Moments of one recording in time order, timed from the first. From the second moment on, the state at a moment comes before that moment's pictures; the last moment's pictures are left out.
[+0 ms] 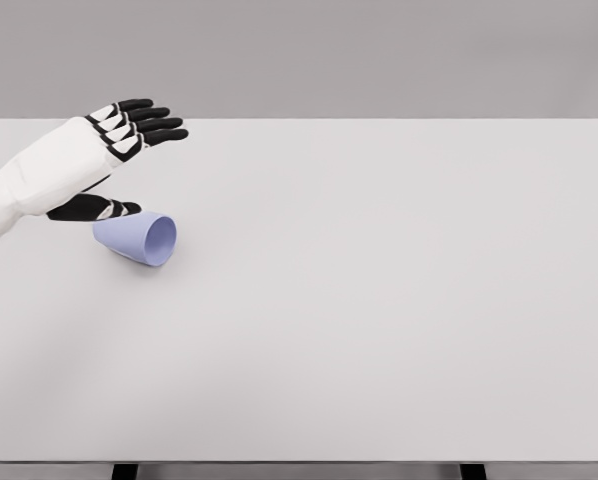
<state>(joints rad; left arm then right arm) -0.29 0.83 -0.23 -1.76 -0.35 -0.61 -0.16 0.03 0.00 -0.02 0.04 0.05 0.01 0.09</state>
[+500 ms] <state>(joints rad) -0.28 0.89 -0.23 -1.76 -0.36 -0.61 -0.16 0.03 0.00 -0.02 0.04 0.05 0.01 0.09</state>
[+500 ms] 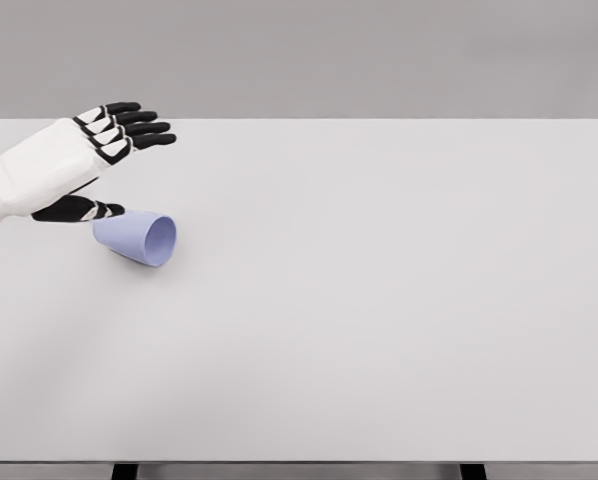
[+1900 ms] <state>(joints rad) -0.39 1.02 -0.52 -1.73 -0.09 -0.25 -0.37 0.03 0.00 -0.02 0.04 0.05 0.01 0.09</state>
